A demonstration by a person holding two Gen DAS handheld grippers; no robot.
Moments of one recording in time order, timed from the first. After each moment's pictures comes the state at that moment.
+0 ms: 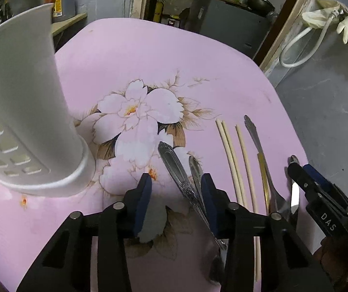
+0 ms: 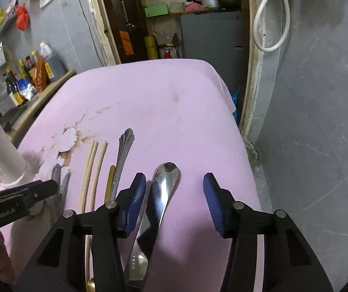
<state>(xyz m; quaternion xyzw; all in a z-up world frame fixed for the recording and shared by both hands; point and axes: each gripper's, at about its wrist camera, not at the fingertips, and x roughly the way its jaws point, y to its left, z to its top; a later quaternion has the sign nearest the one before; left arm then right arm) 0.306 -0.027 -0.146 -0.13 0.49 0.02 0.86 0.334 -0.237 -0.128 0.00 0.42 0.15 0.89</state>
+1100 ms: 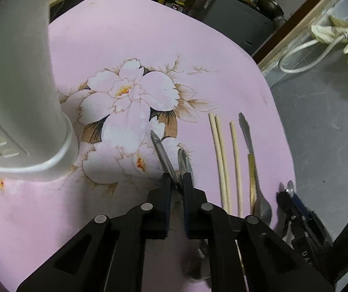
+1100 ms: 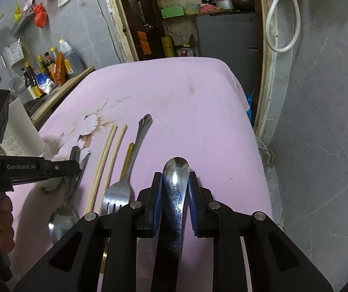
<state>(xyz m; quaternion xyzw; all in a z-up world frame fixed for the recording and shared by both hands) 0.303 -0.016 -0.148 -0.22 0.52 -0.01 0.83 0.307 -0.251 -0.128 0.02 0.41 0.22 0.88</state>
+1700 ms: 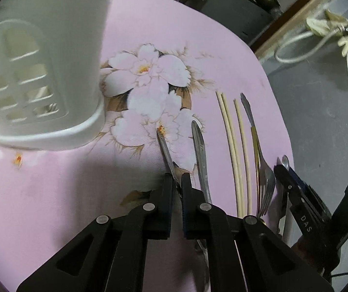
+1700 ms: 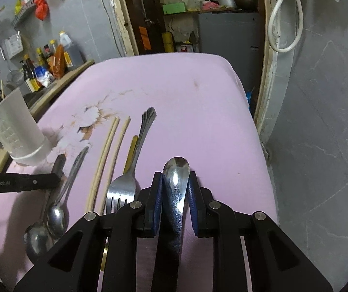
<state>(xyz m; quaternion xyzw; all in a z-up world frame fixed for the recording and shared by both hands) 0.279 -0.007 -0.141 -0.20 0.55 -0.03 0.81 0.306 -0.242 -0.132 -0.01 0.42 0.20 0.88</state>
